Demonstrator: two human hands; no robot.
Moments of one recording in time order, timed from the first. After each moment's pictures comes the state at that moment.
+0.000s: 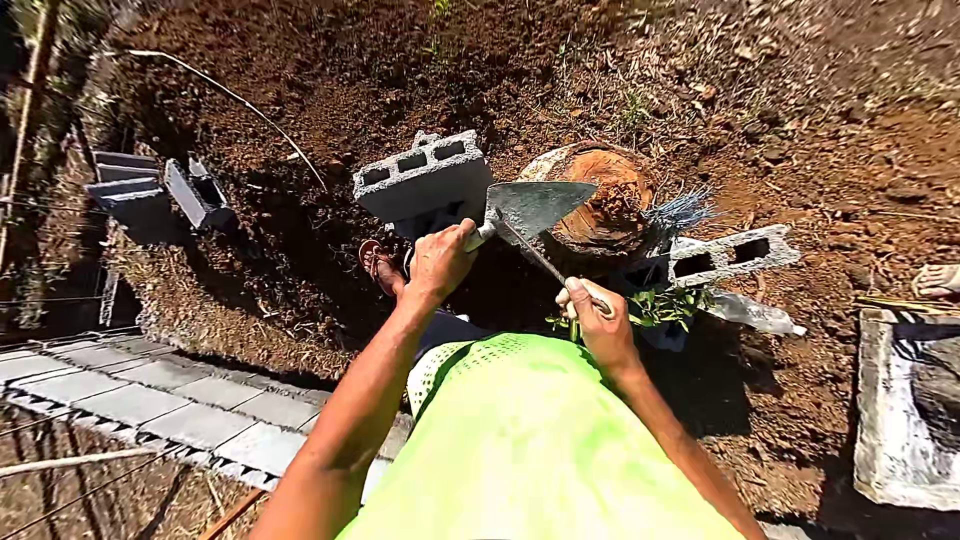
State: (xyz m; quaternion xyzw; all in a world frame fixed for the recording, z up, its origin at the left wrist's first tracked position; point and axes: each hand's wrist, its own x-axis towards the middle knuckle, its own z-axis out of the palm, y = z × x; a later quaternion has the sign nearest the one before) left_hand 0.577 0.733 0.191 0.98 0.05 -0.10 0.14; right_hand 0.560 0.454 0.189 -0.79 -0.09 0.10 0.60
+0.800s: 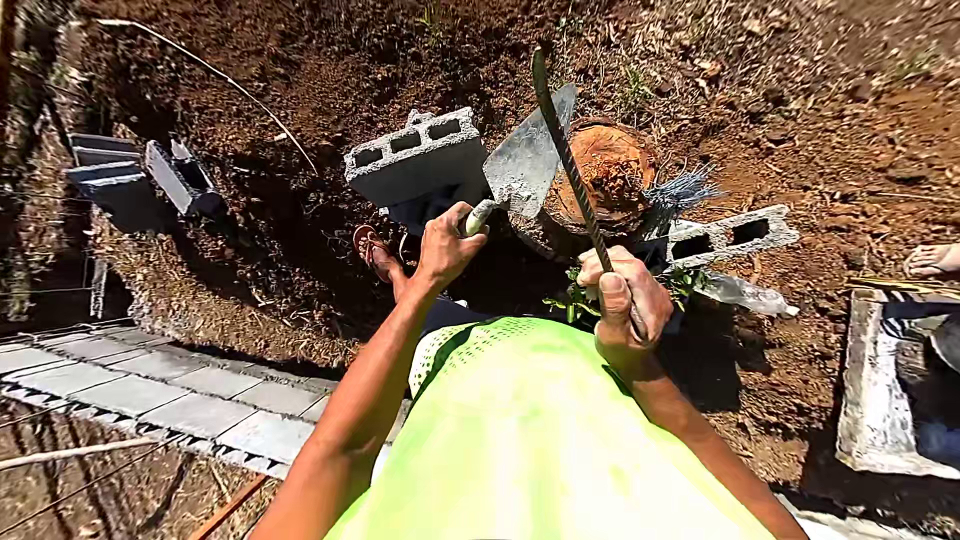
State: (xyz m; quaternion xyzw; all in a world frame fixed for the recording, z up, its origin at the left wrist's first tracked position) left_hand 0.562 0.726 0.172 0.92 0.12 -0.04 0.37; right_hand 0.556 0.453 0.220 -0.73 -0.23 -0.08 0.63
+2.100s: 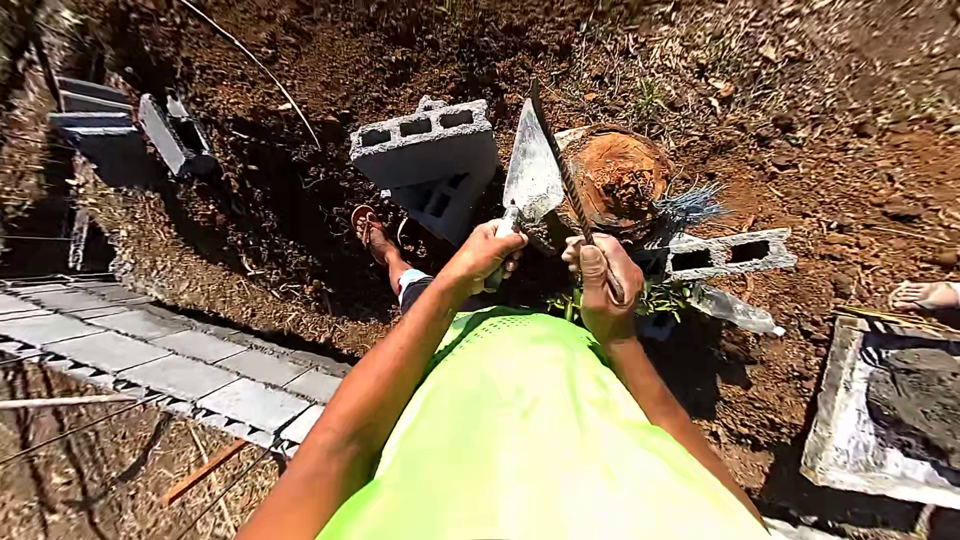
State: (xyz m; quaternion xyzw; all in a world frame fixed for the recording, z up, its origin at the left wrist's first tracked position) left_hand 0.563 0.668 0.201 0.55 0.32 -0.24 0.73; right_hand 0.575 0.465 0.188 -0.75 -0.21 0.01 0.62
